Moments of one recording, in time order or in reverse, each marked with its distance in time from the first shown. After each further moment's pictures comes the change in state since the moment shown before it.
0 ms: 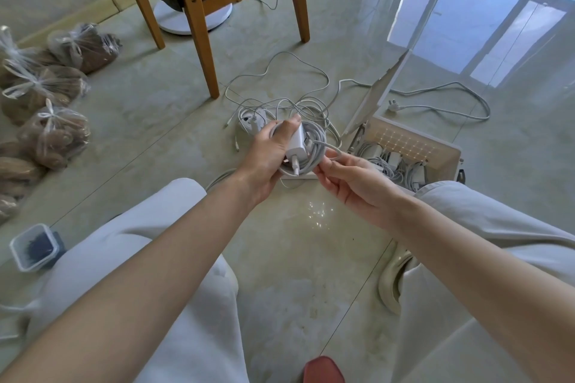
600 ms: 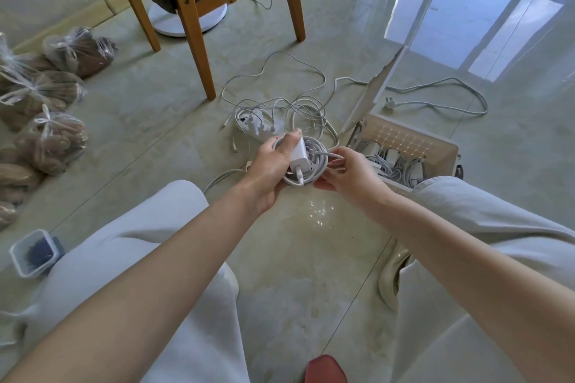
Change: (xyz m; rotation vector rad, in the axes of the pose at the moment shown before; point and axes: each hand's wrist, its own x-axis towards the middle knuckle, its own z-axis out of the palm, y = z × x) left_hand 0.000 -0.015 0.010 -0.014 0.035 -0.130; right_hand 0.010 0.007 -0.008 -0.675 0.242 -0.150
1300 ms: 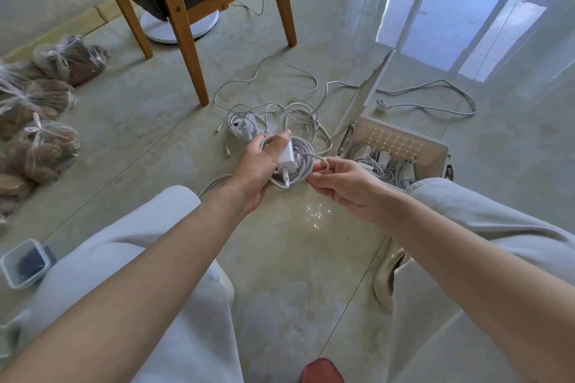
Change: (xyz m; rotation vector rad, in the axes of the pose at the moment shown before) left_hand 0.001 0.005 -0.003 0.068 -0.030 0.087; right_hand -0.003 -0.001 -0.010 0.449 -0.197 0.198
